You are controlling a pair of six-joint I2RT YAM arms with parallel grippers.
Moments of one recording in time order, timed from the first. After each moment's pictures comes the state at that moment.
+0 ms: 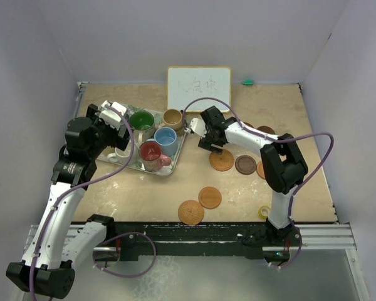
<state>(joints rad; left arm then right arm) -0.17 0.85 0.98 -0.41 0.10 0.38 0.56 1.91 1.35 -0.52 0.26 -0.75</state>
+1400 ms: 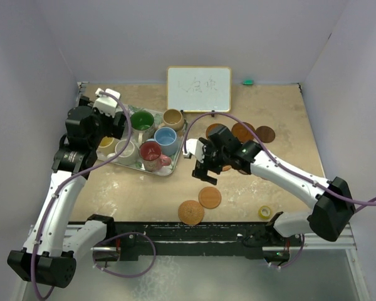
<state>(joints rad) -0.16 0.95 1.08 -0.41 -0.08 0.33 0.78 1.36 1.07 -0.62 -0.23 -0.56</state>
